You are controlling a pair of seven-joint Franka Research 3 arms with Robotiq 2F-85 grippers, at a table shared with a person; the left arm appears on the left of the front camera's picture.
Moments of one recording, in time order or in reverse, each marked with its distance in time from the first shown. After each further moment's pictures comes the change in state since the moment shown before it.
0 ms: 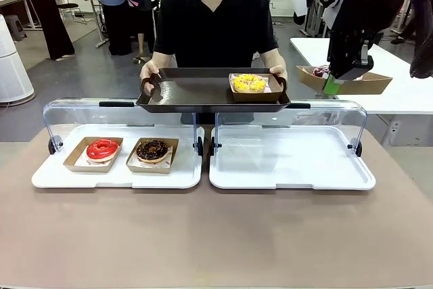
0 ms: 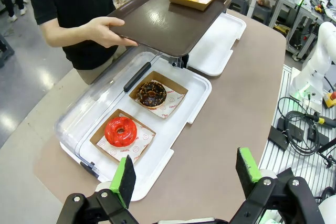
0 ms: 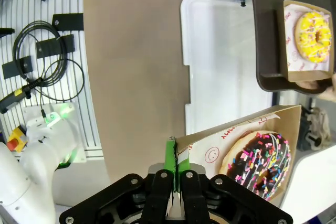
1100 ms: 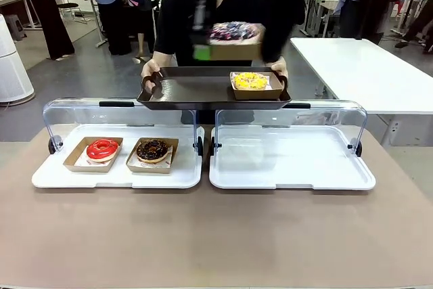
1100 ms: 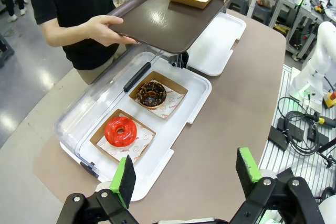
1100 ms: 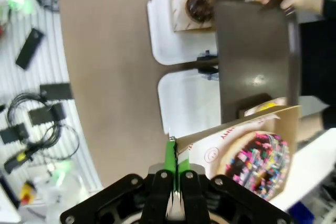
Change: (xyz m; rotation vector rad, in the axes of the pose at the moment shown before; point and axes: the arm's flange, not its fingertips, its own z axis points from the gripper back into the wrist) left arm 0.000 0.000 0.000 0.000 0.001 -0.001; right arm 0.246 0.035 0.031 -0.186 0.028 -0.065
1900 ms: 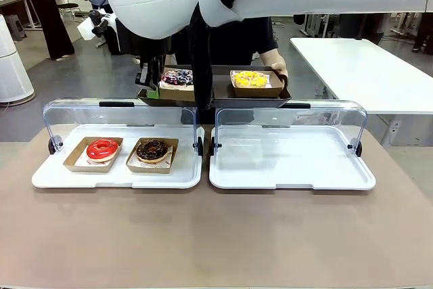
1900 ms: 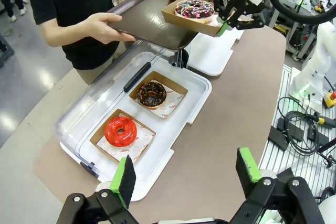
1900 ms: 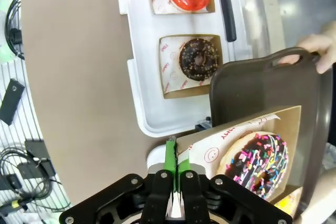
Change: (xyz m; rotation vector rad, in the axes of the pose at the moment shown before) left arm 0.000 0.000 0.000 0.000 0.000 0.000; right arm 0.090 -0.042 -0.142 0.062 -0.087 -0.016
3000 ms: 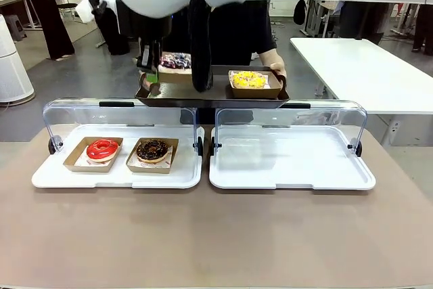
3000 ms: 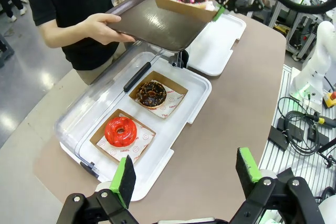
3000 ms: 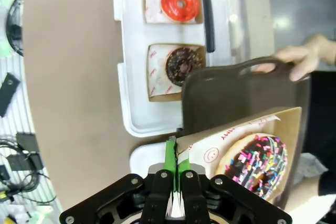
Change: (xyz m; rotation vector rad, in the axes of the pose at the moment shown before) left arm 0.000 0.000 0.000 0.000 0.000 0.000; right arm 0.008 -0.026 0.030 -0.024 -0.043 0.079
